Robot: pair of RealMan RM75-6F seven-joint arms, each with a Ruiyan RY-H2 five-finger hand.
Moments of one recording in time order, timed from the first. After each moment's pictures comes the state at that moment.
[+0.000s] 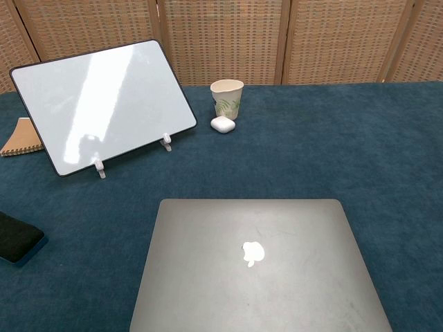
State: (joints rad) left arm -0.03 -1.10 -0.02 -1.73 1.54 1.56 0.06; right arm 0.07 -1.15 0.10 -1.50 -1.51 1.55 0.07
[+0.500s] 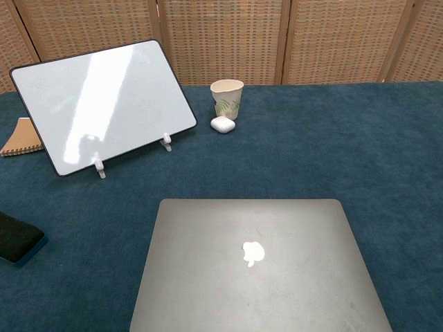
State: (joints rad) left arm -0.08 -1.12 0.00 -1.66 1.58 1.46 0.06; right arm 0.07 -1.15 0.10 -1.50 -1.50 1.54 0.08
